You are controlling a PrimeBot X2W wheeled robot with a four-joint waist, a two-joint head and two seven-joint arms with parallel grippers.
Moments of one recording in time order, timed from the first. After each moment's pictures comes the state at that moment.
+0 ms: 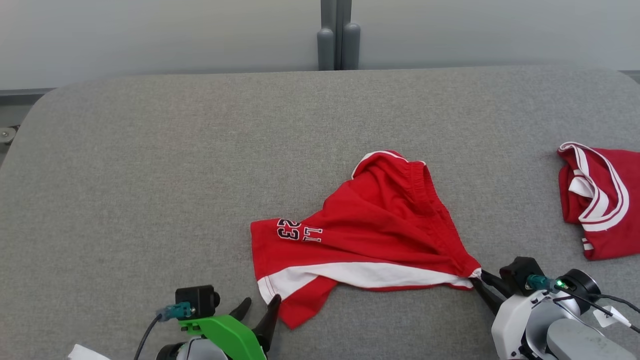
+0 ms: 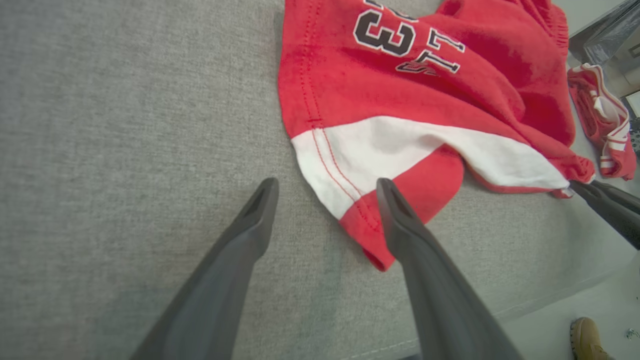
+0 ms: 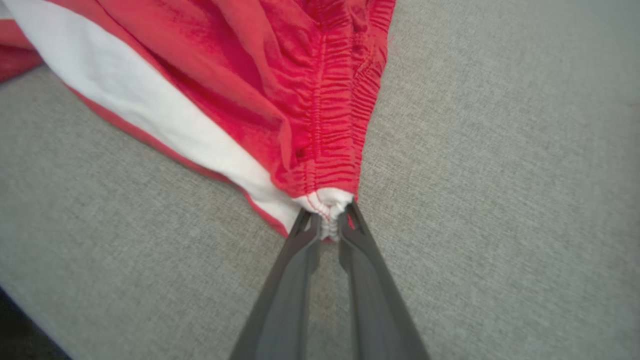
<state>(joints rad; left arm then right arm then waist) -0.08 0.07 -0.33 0.40 -0.63 -0.11 0.17 -0.35 -0.48 0.77 0.62 0.49 0.13 -0.19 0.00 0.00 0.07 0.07</state>
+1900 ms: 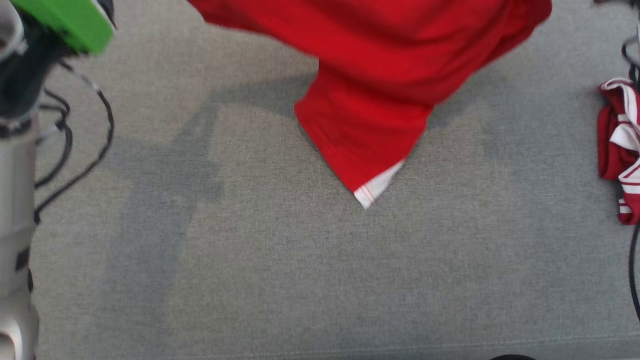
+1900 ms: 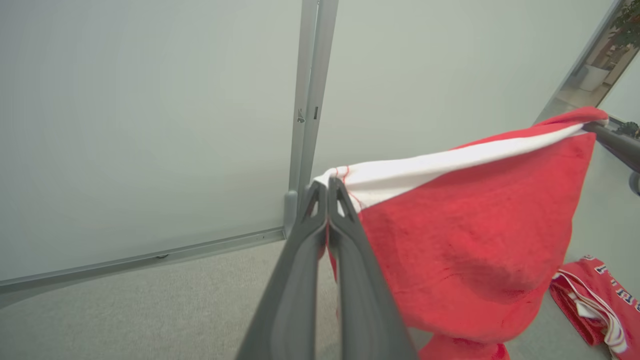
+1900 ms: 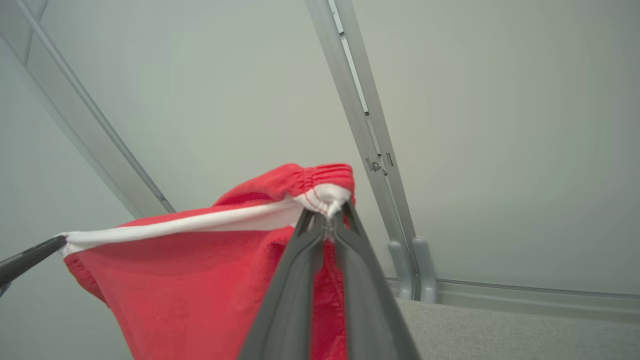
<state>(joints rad) -0.92 0.37 -0.22 -0.03 -0.80 -0.05 0.59 -1.01 -0.46 0.26 0.21 0.99 0.13 0.27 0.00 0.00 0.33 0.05</state>
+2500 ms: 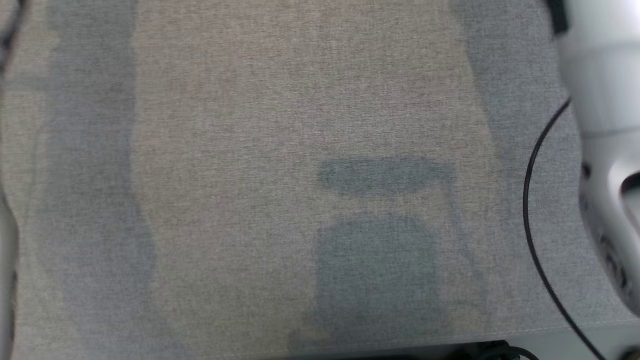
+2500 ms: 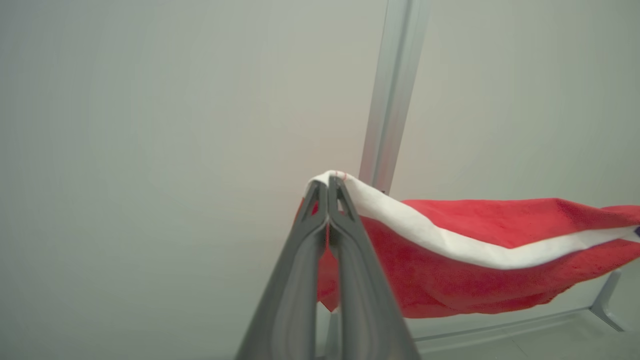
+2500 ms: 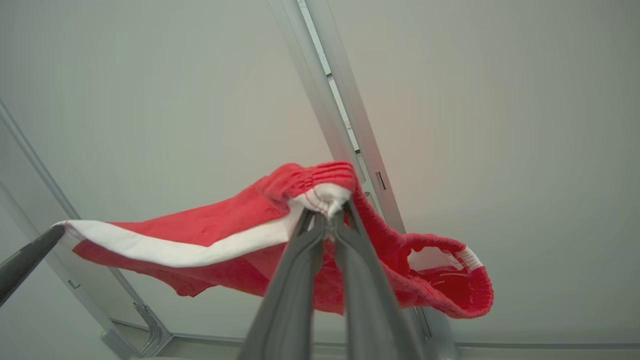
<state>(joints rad) -1.53 0.27 -0.29 0.67 -0.61 -0.13 -0.15 -1.57 -0.06 0.23 0.72 0.60 0.13 -0.18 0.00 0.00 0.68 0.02</state>
